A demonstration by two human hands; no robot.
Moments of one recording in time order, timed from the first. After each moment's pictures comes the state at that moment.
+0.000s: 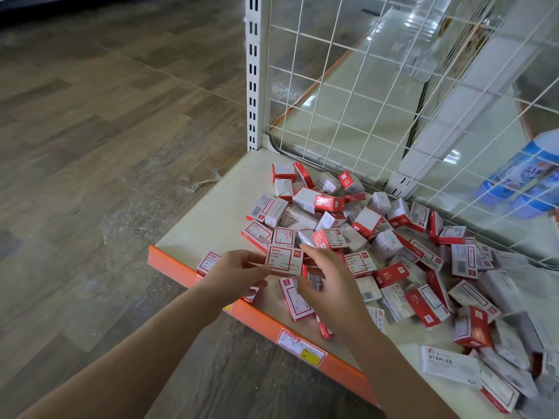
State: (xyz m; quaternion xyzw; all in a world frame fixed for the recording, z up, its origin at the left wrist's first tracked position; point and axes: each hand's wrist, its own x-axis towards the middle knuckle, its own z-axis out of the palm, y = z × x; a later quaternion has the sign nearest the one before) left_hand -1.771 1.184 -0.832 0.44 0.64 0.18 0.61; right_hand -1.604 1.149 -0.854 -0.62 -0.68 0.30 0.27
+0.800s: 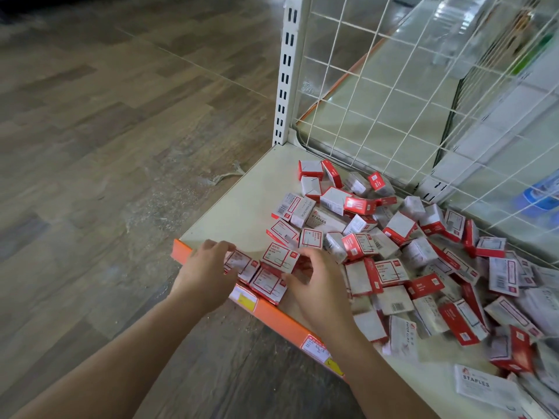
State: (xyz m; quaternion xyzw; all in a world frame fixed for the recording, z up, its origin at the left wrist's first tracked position) left_hand -1.839 1.188 -0.864 0.62 0.72 0.08 0.30; right_hand -1.662 1.170 -0.875 -0.67 -0.62 0.31 0.26
